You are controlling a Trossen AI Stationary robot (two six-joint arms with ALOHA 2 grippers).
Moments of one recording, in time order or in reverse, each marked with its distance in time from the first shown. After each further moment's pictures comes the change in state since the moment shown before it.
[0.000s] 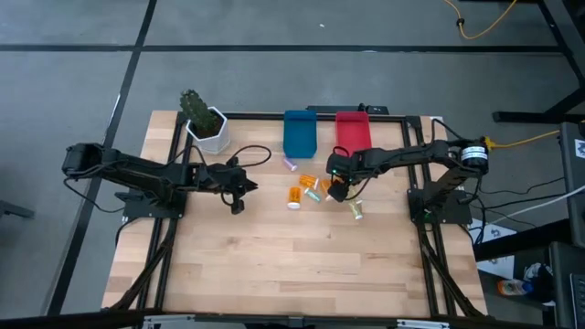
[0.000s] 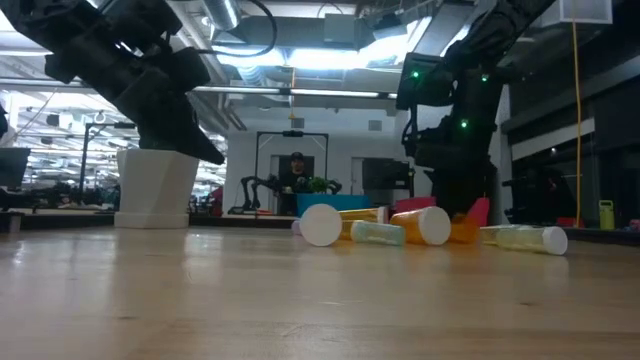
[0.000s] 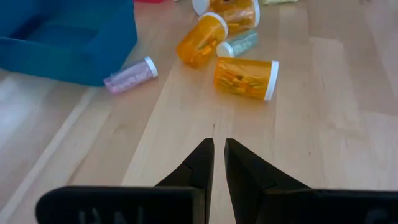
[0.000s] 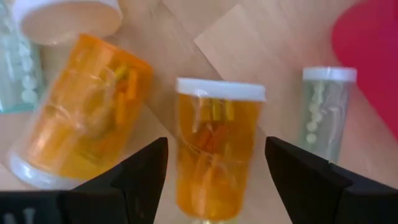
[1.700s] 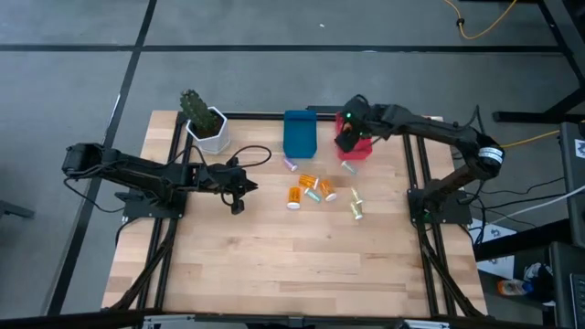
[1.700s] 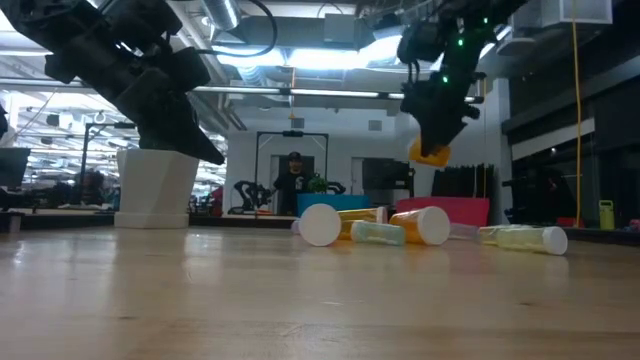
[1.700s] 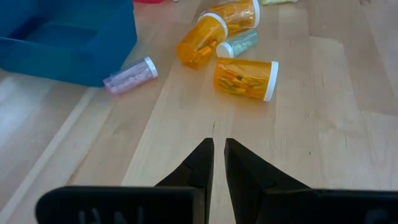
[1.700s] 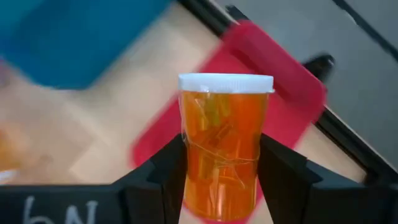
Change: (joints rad) left arm -0.001 0.002 0.000 0.001 0.000 0.000; right arm -0.346 -0.121 0.293 -0.206 0.150 -0.232
